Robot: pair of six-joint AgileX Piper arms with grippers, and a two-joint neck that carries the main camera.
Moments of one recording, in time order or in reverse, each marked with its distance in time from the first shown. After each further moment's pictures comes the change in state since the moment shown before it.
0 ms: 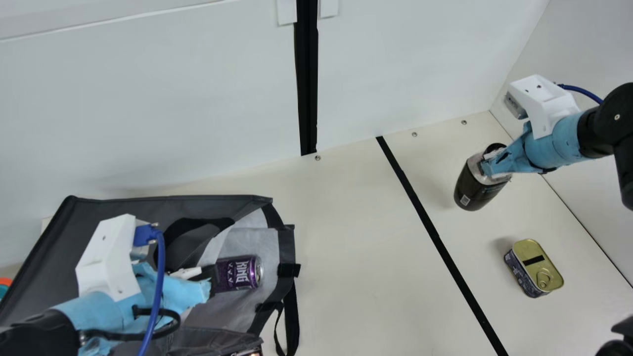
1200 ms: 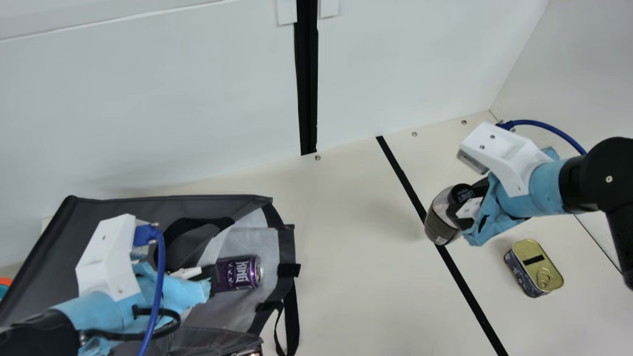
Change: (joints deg) left arm 0.0 0.0 0.0 0.0 0.0 0.0; right arm 7.9 -16.1 16.2 2.3 1.2 -15.5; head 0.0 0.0
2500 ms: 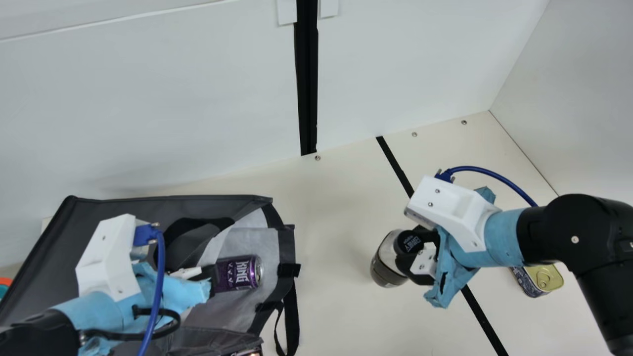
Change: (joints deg) left arm 0.0 0.0 0.0 0.0 0.0 0.0; right arm 12.3 -8.4 11.4 6.6 -0.1 -1.5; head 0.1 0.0
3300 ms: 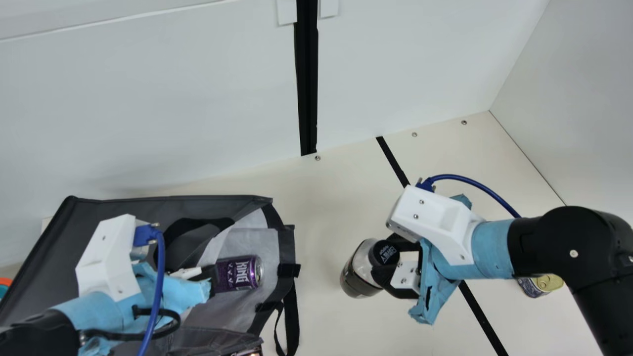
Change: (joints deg) left arm 0.0 0.0 0.0 0.0 0.0 0.0; right arm 2.9 -1.9 1.6 7.7 0.1 -2.5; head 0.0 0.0
